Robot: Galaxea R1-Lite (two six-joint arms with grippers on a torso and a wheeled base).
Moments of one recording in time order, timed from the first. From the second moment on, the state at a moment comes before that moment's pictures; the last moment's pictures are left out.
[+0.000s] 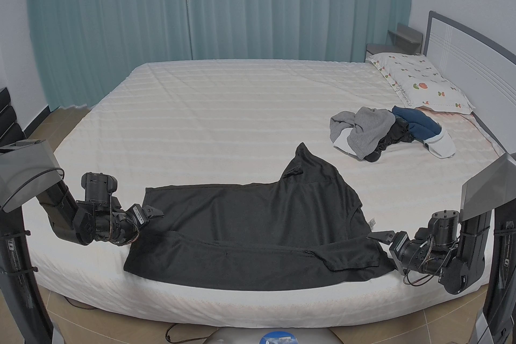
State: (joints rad) left arm 0.02 2.20 -0.73 -0.67 -0.25 -0.65; right arm 0.12 2.34 -0.21 -1.55 0.31 0.98
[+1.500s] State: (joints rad) left arm 0.03 2.17 -0.65 -0.72 -0.23 -0.66; right arm 0.14 2.33 -0.24 -1.55 0.23 0.94
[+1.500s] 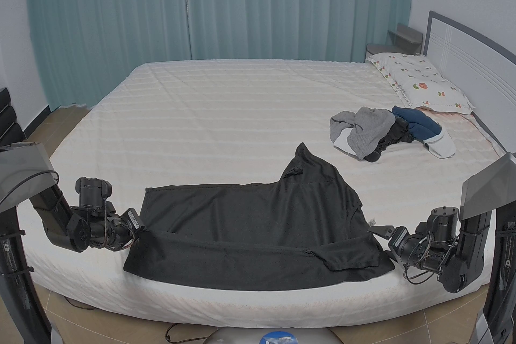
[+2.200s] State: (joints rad) left arm 0.03 2.10 -0.59 -0.72 -0.23 -0.66; right arm 0.20 2.28 -0.51 -1.23 0.21 0.63
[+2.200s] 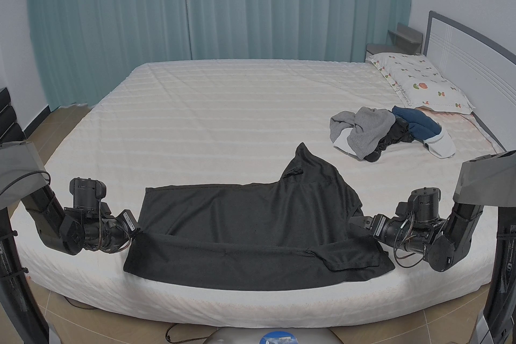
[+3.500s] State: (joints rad) left arm 0.04 2.11 -0.59 -0.72 -0.23 -0.65; right arm 0.21 2.43 -0.65 -1.26 0.20 0.50
